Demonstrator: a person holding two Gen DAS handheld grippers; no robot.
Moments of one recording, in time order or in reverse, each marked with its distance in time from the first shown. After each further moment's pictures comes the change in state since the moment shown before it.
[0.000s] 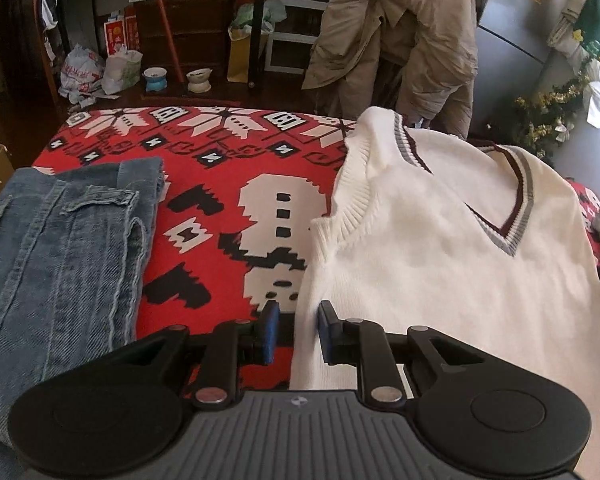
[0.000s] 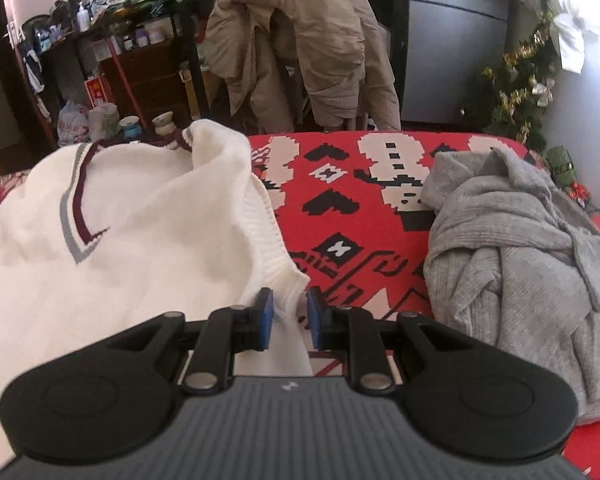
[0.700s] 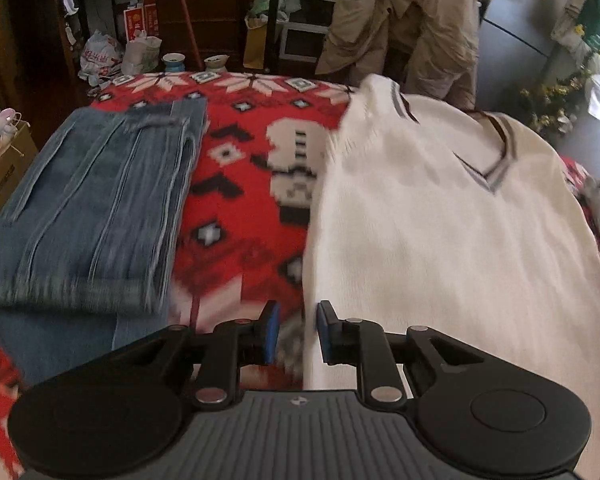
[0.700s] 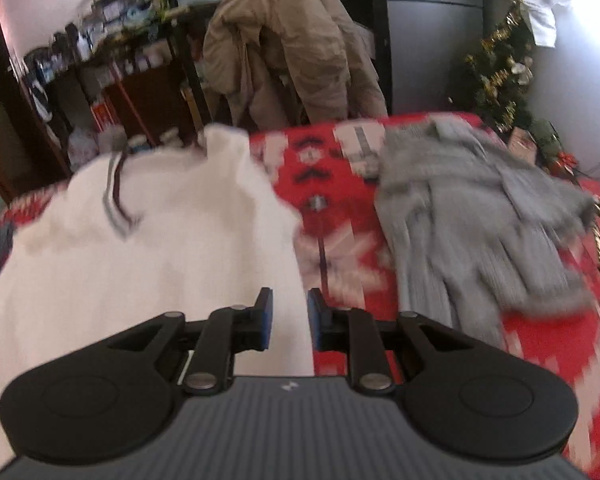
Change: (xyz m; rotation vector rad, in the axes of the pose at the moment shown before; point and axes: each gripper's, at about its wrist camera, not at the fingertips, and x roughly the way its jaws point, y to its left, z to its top) left arm -0.053 0.002 -0.056 -0.020 0.031 0.039; right arm -0.077 -0.021 -0.035 0.083 -0.036 0.021
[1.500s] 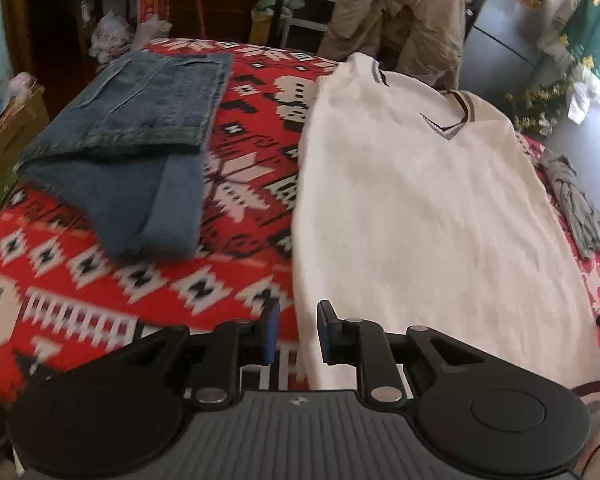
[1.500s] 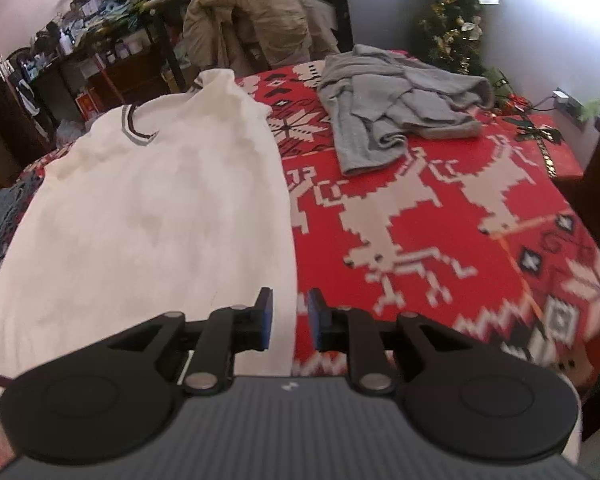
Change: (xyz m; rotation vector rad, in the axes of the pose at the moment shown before) left arm -0.081 0.002 -0.110 -0.039 -0.001 -0.045; right arm -0.134 -0.005 -0.131 0.084 0.071 -0.031
